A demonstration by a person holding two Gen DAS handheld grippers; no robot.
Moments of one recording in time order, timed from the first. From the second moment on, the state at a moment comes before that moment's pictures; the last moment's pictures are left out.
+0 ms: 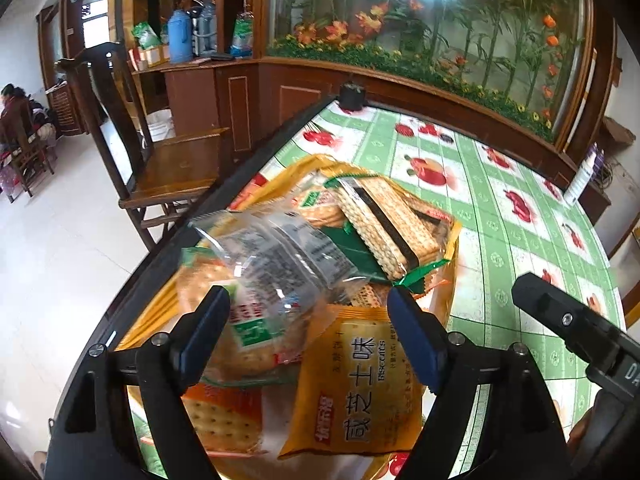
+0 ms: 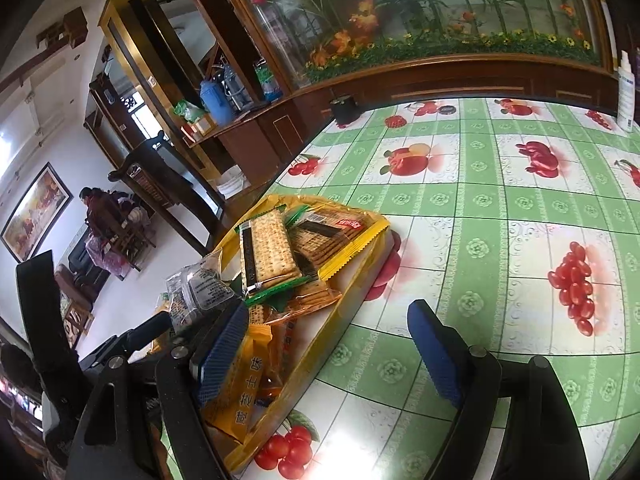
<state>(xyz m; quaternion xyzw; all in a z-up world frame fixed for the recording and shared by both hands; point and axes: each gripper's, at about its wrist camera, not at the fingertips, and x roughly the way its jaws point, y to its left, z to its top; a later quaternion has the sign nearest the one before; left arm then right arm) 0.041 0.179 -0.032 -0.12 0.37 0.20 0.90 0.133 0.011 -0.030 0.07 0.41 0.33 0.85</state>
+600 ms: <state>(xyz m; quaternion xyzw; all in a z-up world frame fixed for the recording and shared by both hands) -0.018 0.162 -0.006 -0.08 0.31 0.24 0.92 0.086 0.006 -0.025 0.04 0.40 0.38 0.83</state>
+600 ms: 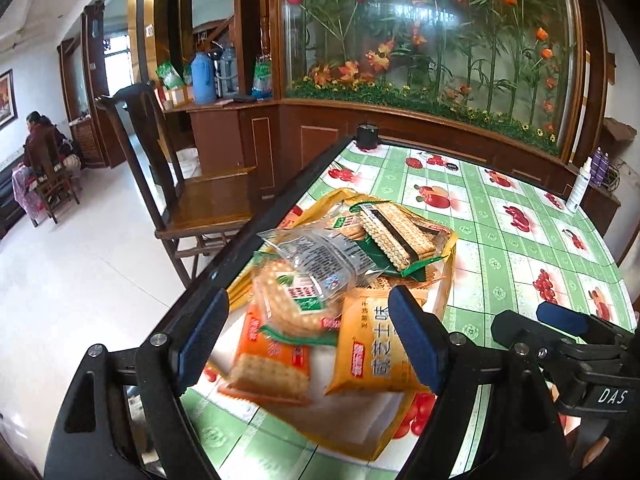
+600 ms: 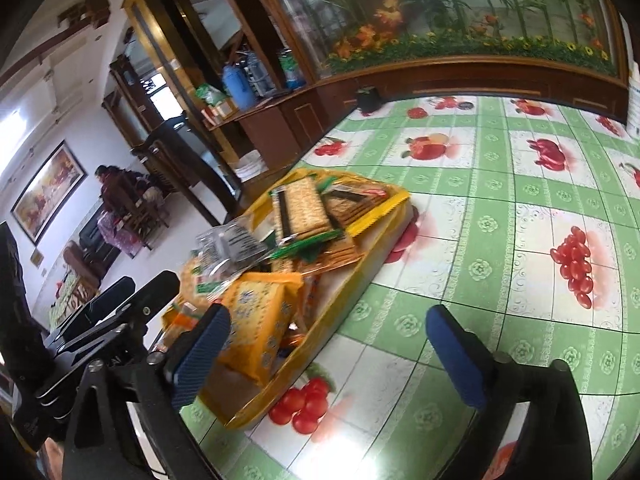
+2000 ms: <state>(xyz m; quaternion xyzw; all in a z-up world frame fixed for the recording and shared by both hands) -0.126 0.147 0.032 -0.06 0.23 0.27 0.94 -0.007 0.047 -0.002 -0.13 0.30 0.45 0.83</state>
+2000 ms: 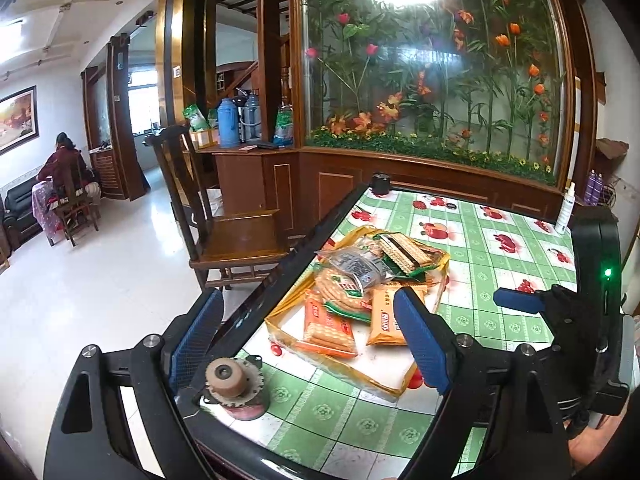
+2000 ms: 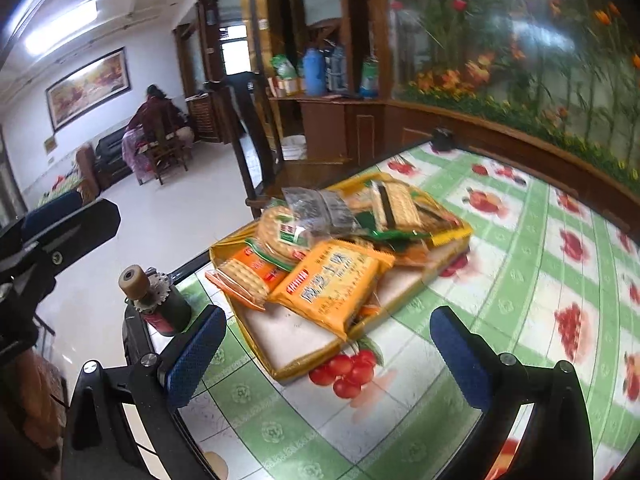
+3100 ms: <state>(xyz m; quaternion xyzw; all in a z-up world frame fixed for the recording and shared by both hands) -0.134 0.128 0.029 -0.03 0.21 0.23 0.95 -0.006 0.031 0.012 -0.16 0.25 0.47 0.83</state>
